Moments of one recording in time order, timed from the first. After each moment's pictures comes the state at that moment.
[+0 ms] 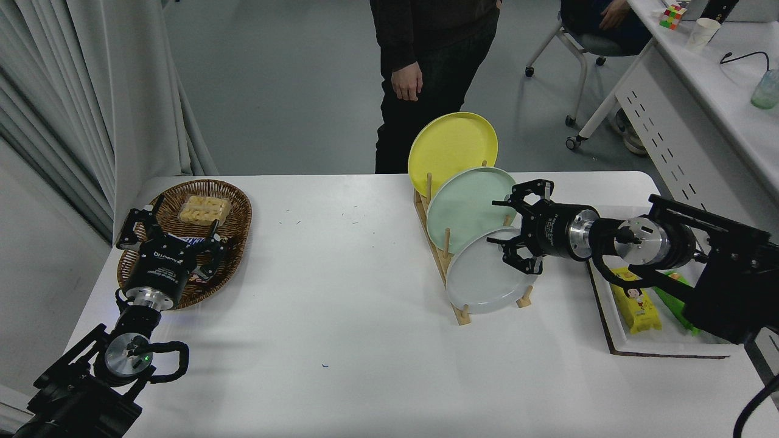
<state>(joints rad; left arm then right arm) -0.40 0.28 -1.19 -0.62 0.14 -0.57 -0.39 1.02 -0.52 0.21 1.10 0.33 -0.11 -0.26</state>
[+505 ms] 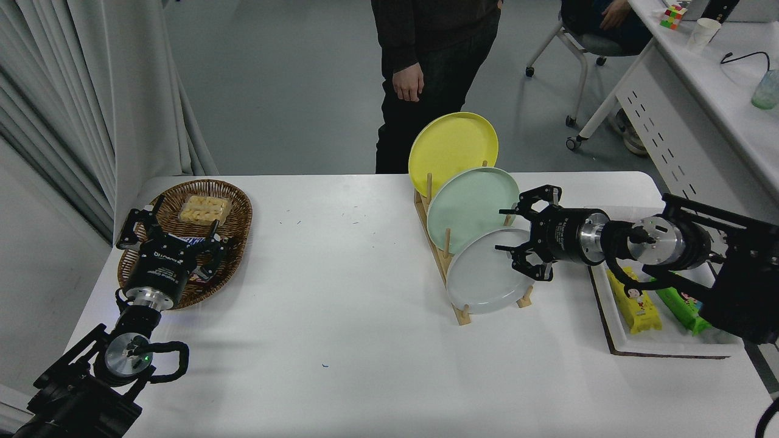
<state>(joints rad) -0.40 0.28 -1.19 -0.62 0.14 -0.57 -0.39 1.06 -0.59 0.14 1.15 0.40 -0.11 -0.27</state>
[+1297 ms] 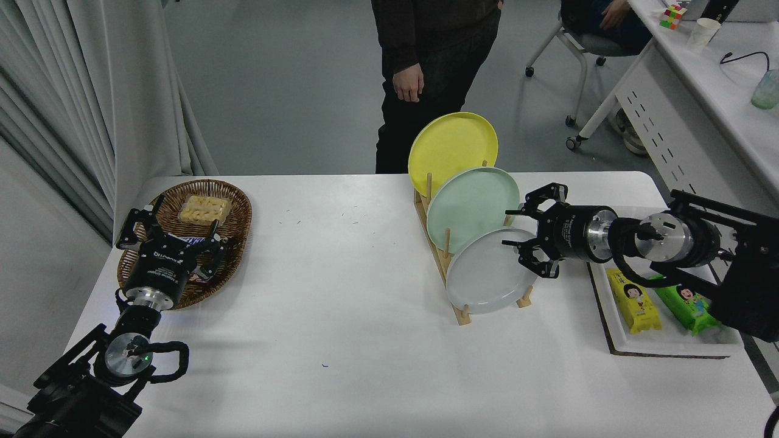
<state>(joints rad) -0.40 0.28 -1.19 -0.62 0.14 -0.57 -0.39 1.07 -0.60 0.13 1.14 0.40 -0.12 -0.27</state>
